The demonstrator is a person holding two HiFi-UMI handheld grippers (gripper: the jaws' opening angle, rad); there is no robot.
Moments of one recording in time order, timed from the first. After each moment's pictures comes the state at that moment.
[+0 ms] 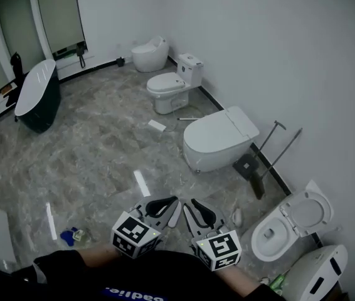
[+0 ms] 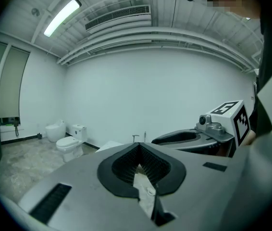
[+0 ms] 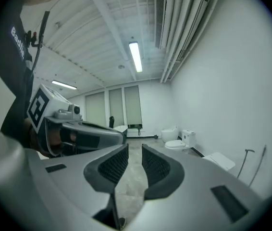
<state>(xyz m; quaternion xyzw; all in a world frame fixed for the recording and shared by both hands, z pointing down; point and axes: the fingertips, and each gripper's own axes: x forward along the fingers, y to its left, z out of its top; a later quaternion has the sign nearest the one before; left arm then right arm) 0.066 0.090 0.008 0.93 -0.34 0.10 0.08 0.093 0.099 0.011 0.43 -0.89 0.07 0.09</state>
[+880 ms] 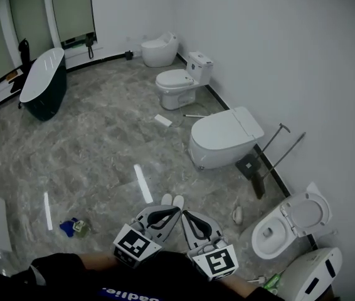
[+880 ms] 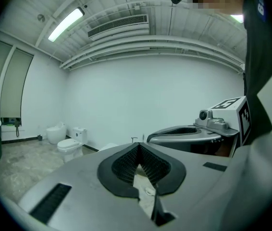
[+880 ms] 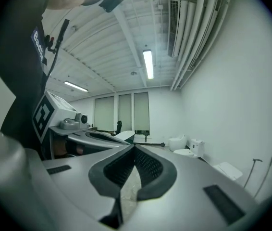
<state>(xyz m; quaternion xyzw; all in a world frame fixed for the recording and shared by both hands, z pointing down) 0.020 0.161 0.009 0.93 -0.34 0.07 0.07 0.025 0.170 -0.004 0.40 -0.92 0.01 0.06</state>
